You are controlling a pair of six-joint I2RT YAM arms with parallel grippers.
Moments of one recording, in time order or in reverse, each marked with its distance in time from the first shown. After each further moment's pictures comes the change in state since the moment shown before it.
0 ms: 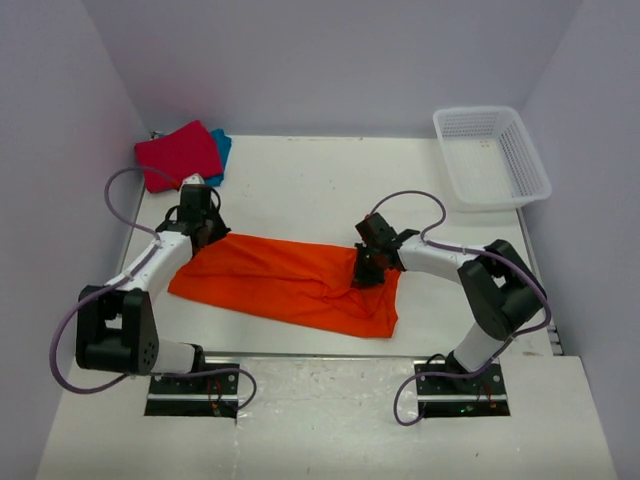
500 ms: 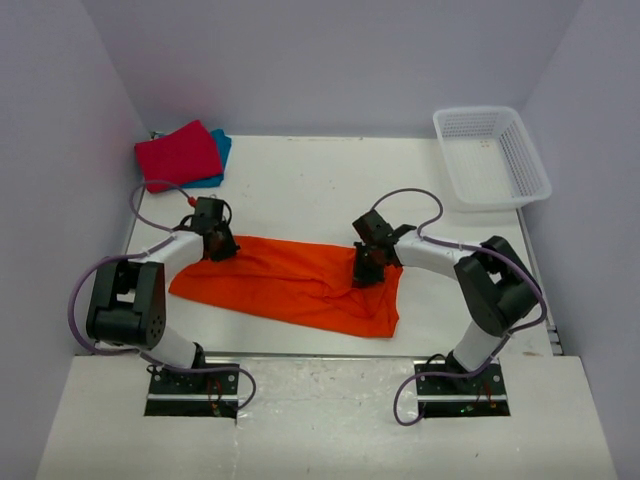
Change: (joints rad) left arm -0.029 0.196 -0.061 0.068 0.109 0.022; right arm 0.001 0.028 0.050 -0.066 0.018 0.000
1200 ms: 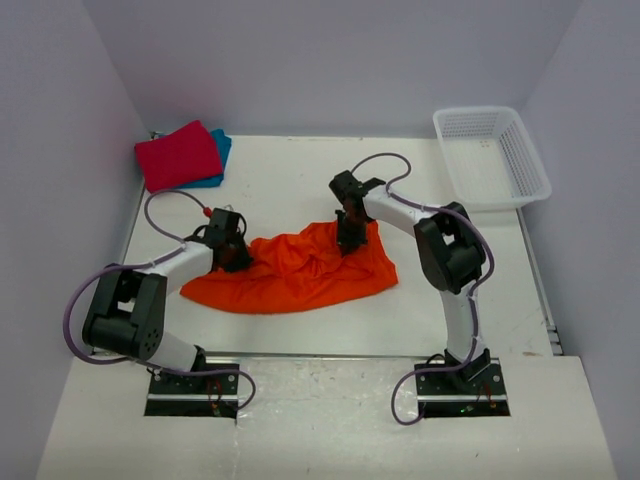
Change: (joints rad) left arm -0.122 -0.052 -0.085 0.005 0.017 -0.086; right arm -0.035 0.402 0.608 -0.358 0.061 -0.114
